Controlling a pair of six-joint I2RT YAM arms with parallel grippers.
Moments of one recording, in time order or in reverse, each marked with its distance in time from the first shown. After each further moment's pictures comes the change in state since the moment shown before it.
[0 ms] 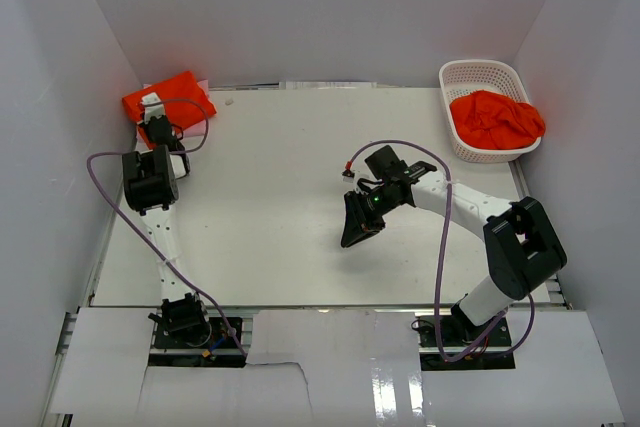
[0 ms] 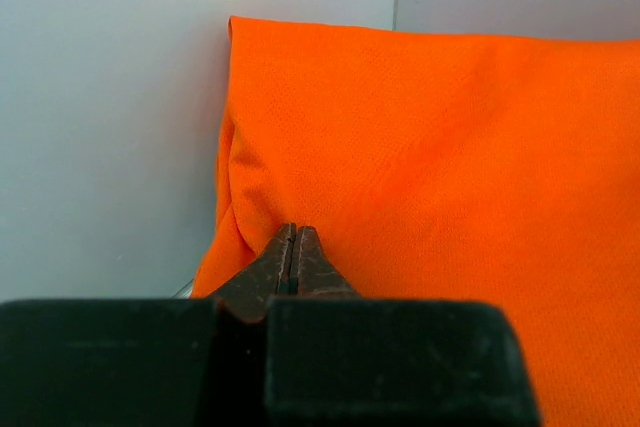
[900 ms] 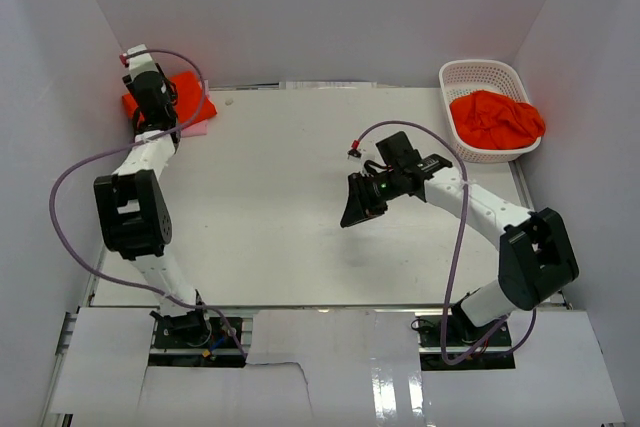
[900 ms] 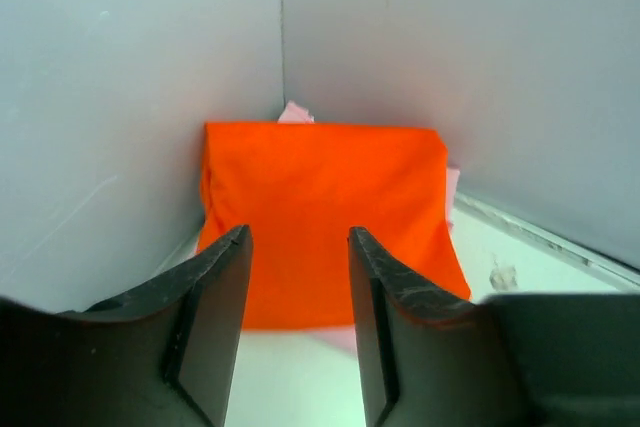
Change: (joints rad) left arm -0.106 -0.655 -0.161 -0.621 0.057 -0.154; right arm -0.042 -0.060 0.043 0.064 0.009 -0.045
